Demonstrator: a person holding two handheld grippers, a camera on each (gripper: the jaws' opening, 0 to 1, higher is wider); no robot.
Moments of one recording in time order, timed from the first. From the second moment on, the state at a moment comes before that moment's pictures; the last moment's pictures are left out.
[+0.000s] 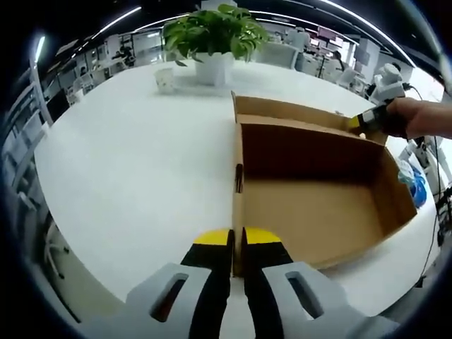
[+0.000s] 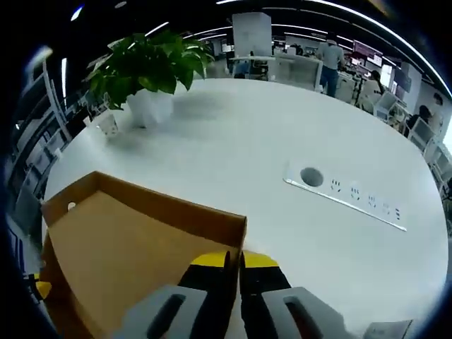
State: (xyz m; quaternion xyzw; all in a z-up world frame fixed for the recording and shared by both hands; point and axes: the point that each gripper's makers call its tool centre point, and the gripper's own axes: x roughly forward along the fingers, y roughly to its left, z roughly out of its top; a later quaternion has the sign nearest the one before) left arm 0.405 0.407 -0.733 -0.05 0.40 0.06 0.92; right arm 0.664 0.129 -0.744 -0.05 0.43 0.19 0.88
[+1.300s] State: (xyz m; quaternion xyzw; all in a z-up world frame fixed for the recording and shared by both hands) left arm 0.406 0.405 -0.734 -0.04 0.39 0.05 0.92; right arm 0.649 0.120 -0.655 -0.05 0.35 0.23 0.91
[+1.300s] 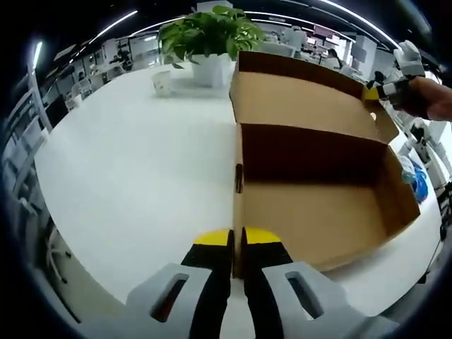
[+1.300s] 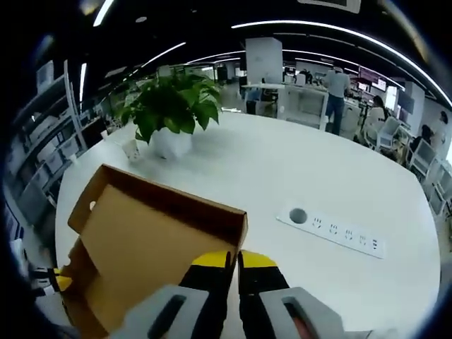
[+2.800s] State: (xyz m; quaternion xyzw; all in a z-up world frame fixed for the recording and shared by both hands) left arm 0.406 0.405 -0.734 -0.04 0.39 0.06 0.92; right arm 0.563 0.117 -0.584 -0.06 0.26 0.24 0.93
